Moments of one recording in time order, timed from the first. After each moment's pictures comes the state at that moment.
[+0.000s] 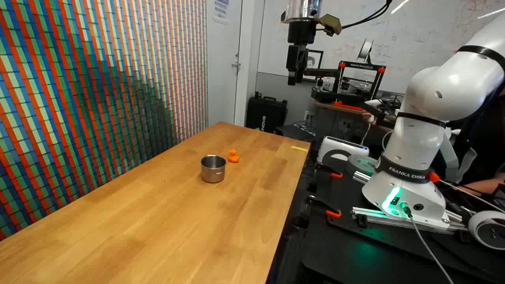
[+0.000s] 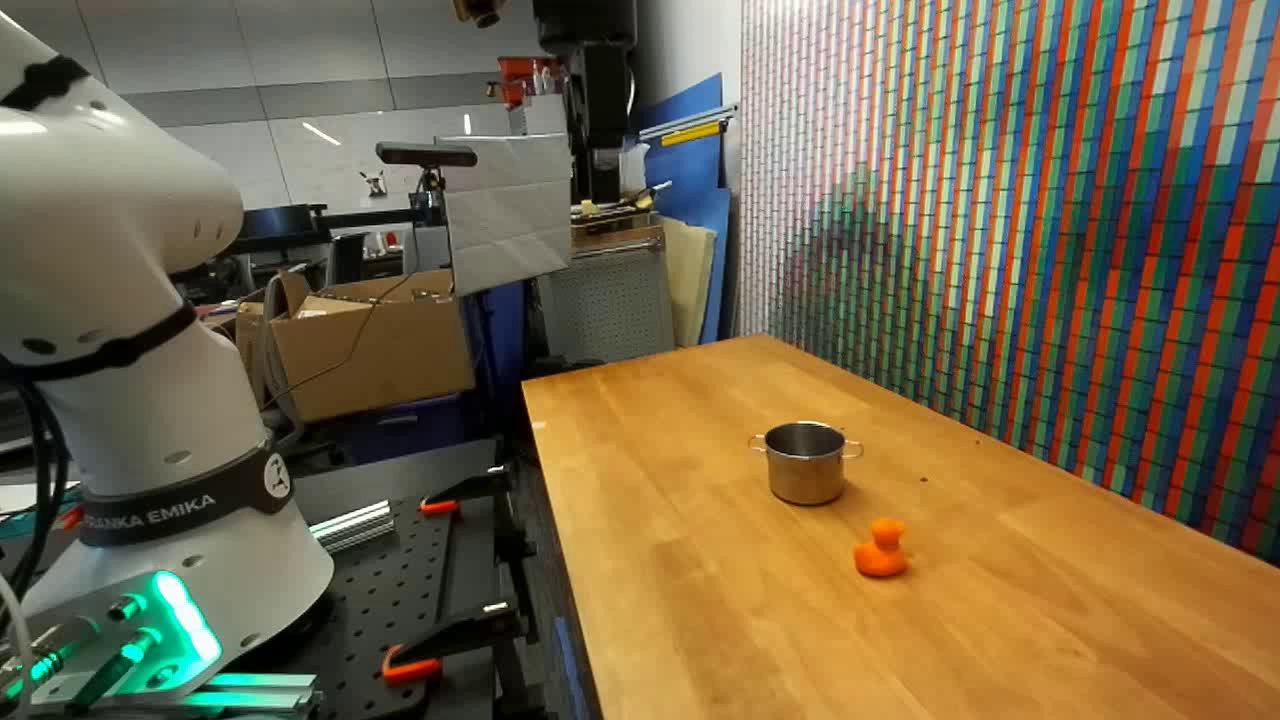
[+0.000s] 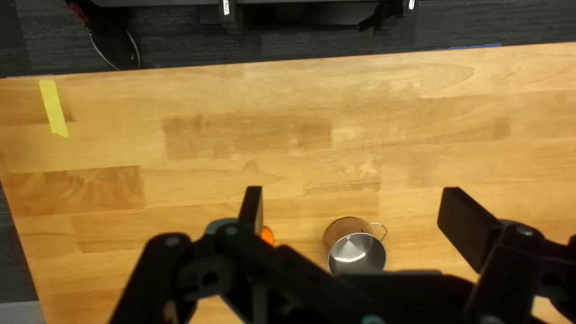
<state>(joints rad) -0.03 -0.58 0.03 -2.55 0.02 1.91 -0.03</state>
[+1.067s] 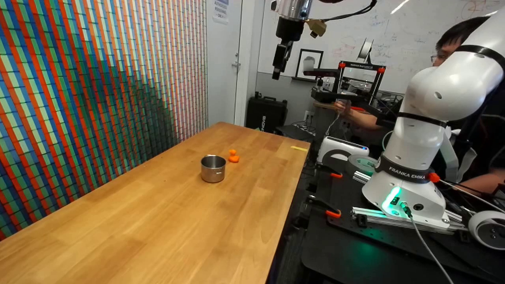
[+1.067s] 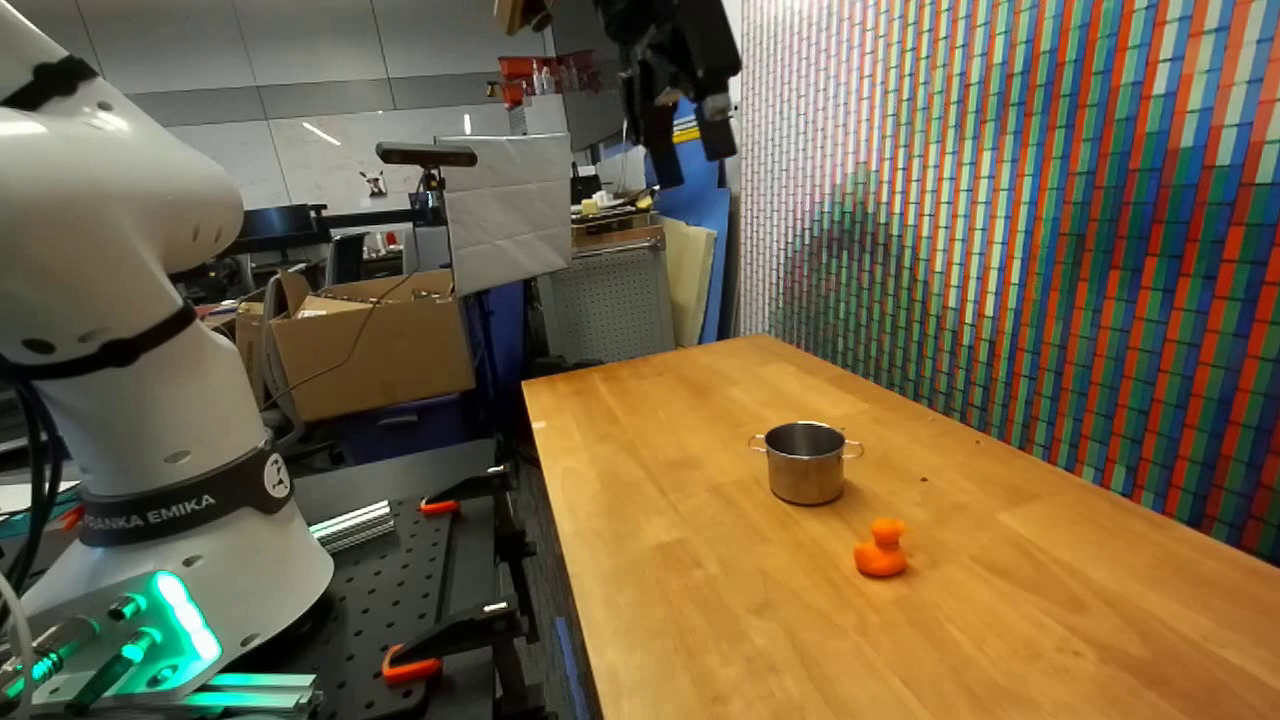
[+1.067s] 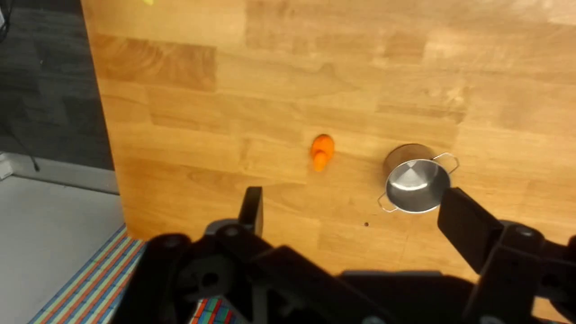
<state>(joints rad) -0.04 -0.51 0.02 -2.53 -0.20 2.18 -0.07</state>
